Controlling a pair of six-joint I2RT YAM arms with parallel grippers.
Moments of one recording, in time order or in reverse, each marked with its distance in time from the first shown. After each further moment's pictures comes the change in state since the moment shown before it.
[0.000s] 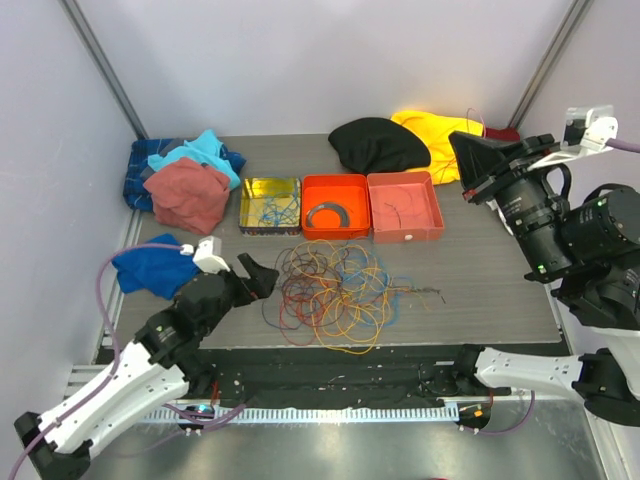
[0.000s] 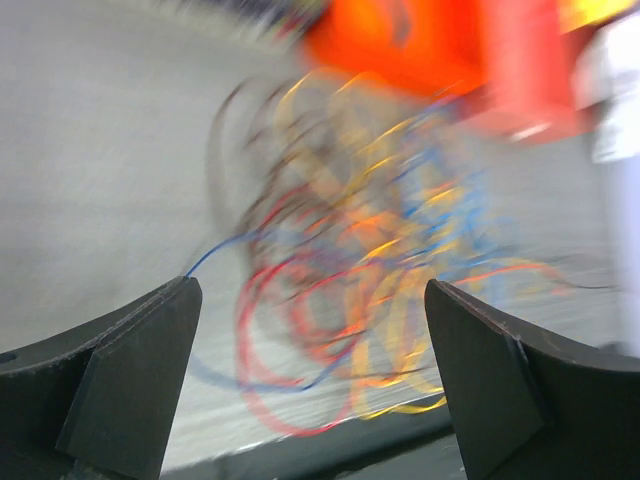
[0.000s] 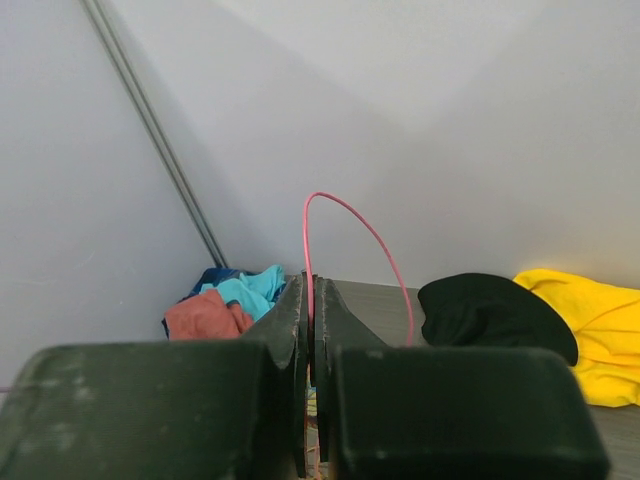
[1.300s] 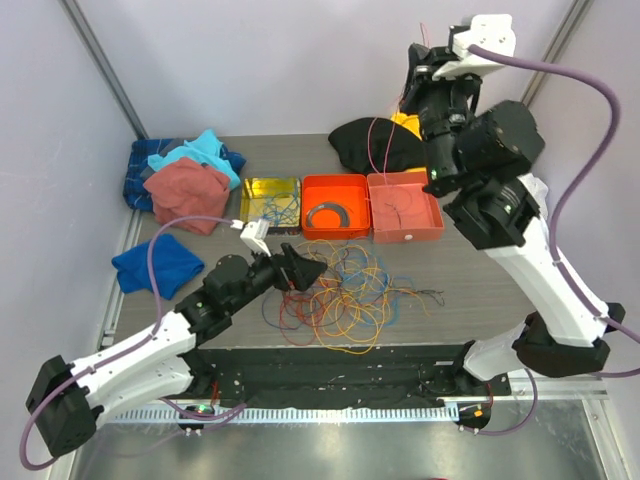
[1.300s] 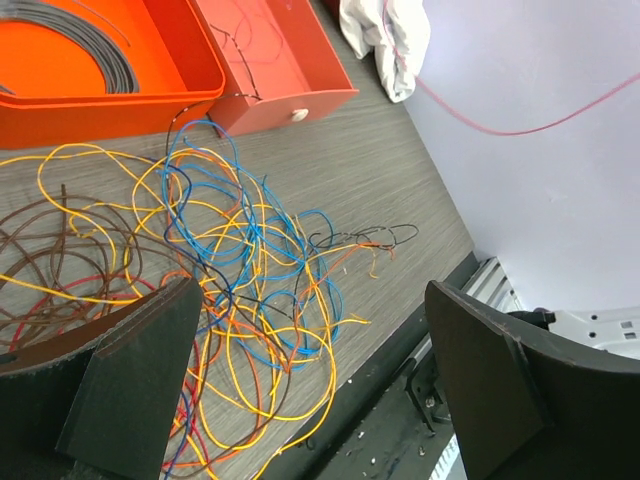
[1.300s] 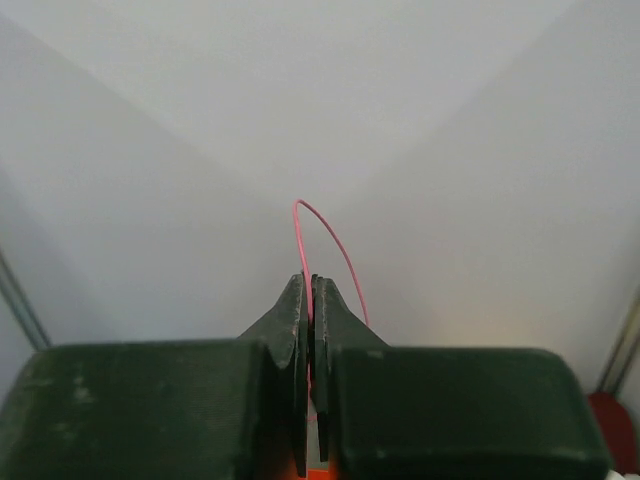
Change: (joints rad) left arm -0.047 0.317 0.008 0.670 0.337 0.130; right arm -0.084 0.448 0.332 0.330 0.115 -0.358
